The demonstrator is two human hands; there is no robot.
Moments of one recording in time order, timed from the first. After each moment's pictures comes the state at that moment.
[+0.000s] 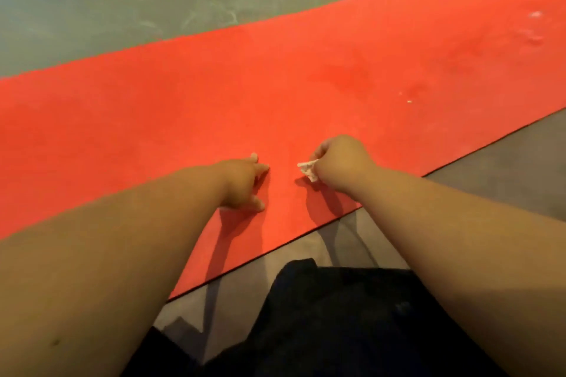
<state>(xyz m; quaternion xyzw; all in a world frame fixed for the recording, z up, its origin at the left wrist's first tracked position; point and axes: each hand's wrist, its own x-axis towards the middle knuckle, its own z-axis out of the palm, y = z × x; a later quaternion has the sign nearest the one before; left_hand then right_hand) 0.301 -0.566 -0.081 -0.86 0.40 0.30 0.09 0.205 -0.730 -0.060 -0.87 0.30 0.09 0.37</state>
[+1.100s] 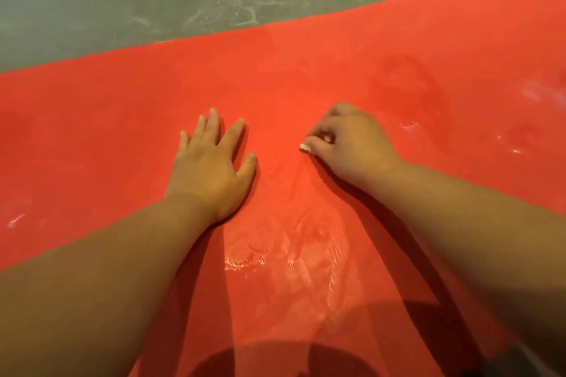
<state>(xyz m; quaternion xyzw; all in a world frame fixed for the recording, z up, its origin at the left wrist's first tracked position) 0.443 -0.591 -0.154 -0.96 0.24 0.00 -0.10 0.383 -0.801 -0.134 -0.97 0.09 -0.13 0.18</state>
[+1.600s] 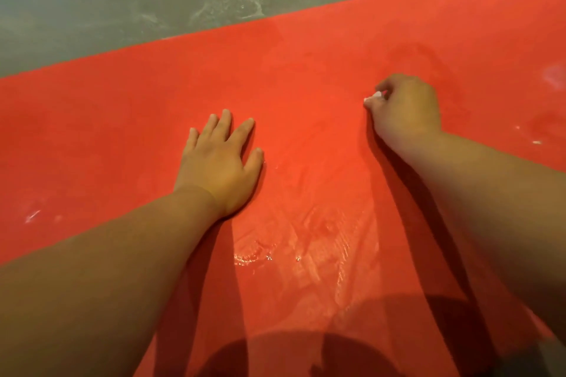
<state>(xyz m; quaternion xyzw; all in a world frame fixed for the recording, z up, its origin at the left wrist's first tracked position) 0.443 -0.592 -0.152 -0.97 0.24 0.02 -0.08 0.401 -0.858 -0.148 -0.92 0.28 -0.20 0.17</state>
